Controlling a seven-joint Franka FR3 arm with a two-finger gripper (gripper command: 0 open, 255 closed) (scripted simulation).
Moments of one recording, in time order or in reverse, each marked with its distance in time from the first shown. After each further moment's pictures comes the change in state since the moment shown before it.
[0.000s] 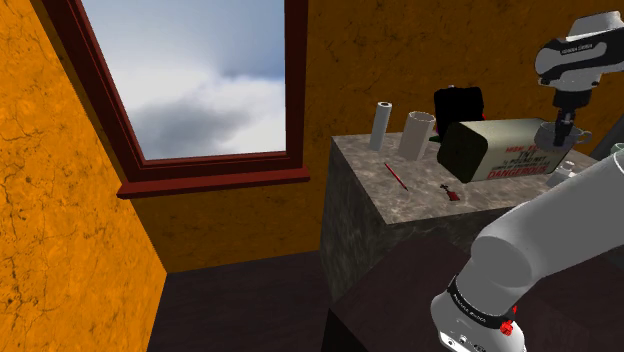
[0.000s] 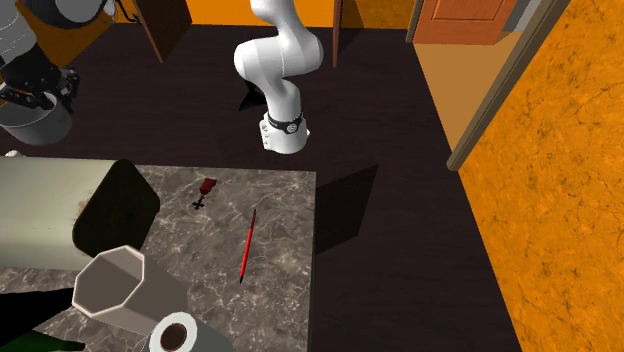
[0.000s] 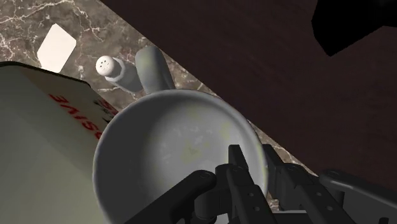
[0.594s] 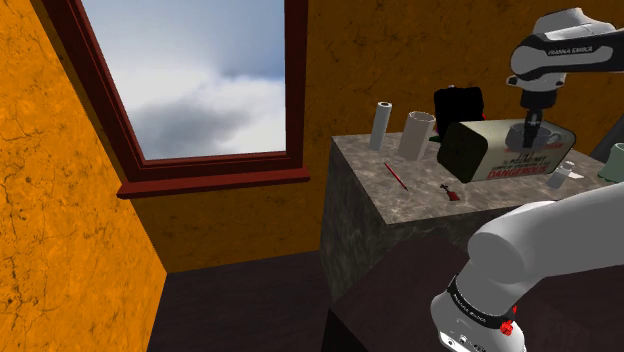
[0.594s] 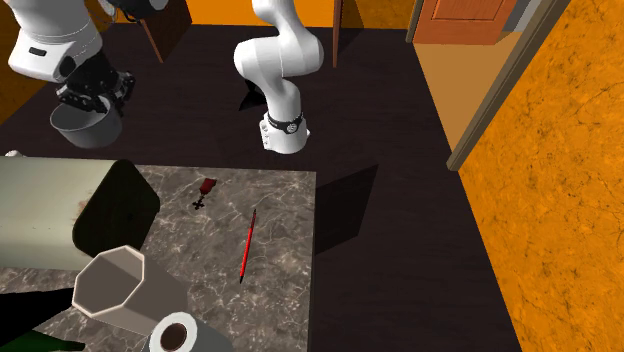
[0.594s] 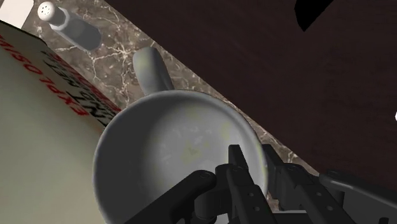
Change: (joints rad) arm -0.084 -0.226 0.315 -0.218 -0.054 -0.127 0.260
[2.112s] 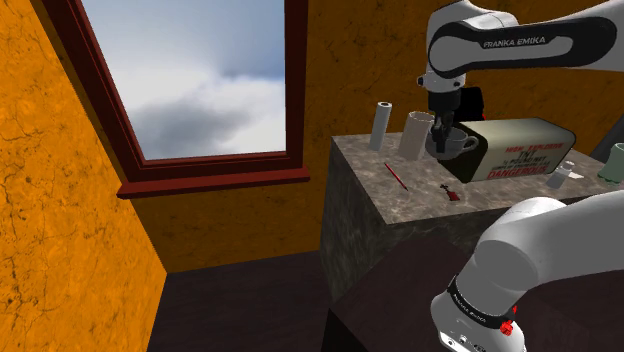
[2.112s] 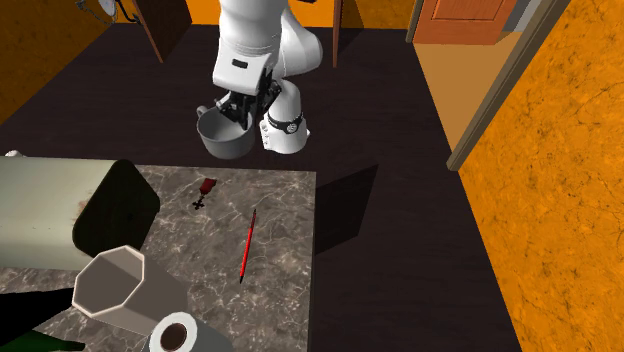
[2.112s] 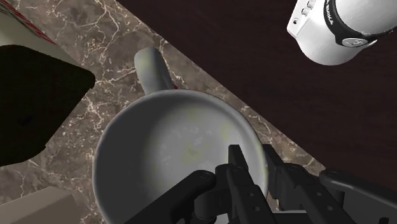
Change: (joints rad) arm 0.155 -0.089 0.507 -0.180 0.326 -0.139 0.544
